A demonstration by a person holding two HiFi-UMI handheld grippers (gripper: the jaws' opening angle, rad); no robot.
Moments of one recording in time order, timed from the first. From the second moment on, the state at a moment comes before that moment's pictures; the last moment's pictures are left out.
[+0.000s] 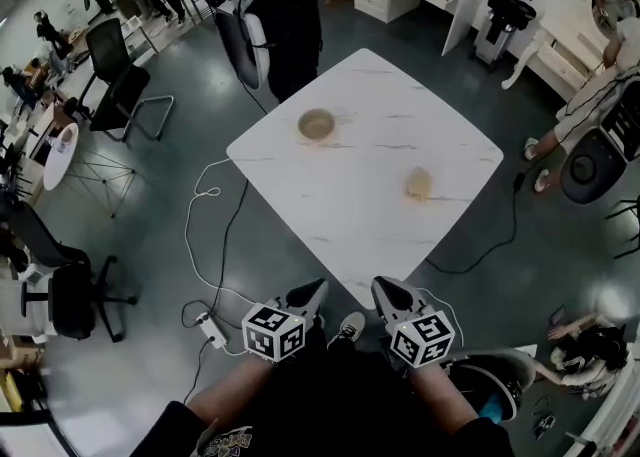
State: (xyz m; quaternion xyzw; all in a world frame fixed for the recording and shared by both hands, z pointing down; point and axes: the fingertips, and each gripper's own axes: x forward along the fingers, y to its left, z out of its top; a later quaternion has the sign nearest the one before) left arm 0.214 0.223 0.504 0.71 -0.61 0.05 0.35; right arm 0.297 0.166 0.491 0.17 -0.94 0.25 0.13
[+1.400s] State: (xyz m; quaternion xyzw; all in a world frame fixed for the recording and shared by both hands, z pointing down) left arm 0.020 0.160 0.520 0.78 -0.51 0.09 0.35; right arm 0.150 0.113 0.490 0.33 -0.90 0.25 0.12
